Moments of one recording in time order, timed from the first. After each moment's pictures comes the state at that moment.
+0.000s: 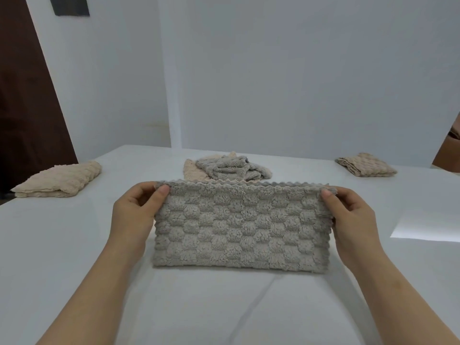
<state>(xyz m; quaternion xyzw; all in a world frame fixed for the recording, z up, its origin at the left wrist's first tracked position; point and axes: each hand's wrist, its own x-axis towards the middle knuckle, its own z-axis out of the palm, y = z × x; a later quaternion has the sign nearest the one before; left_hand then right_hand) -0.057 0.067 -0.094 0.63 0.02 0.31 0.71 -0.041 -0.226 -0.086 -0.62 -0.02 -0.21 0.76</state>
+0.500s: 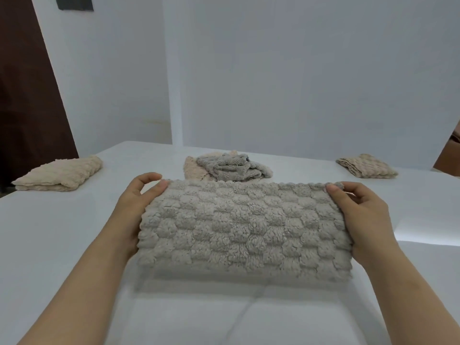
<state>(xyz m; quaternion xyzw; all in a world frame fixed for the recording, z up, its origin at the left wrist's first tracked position) -0.071 0.068 -0.077 0.58 0.06 0.13 0.80 -0.051 -0.234 -0.069 -0.66 0.00 -0.20 0.72</state>
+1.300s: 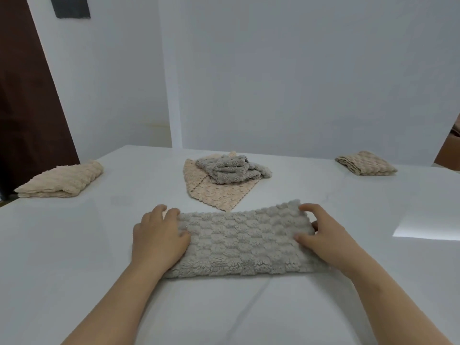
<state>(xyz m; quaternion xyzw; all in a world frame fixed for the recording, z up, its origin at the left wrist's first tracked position) -0.061 0.047 -0.118 0.98 0.11 0.13 0.13 -0.044 -0.228 -0.103 -0.91 -0.03 -0.01 0.41</state>
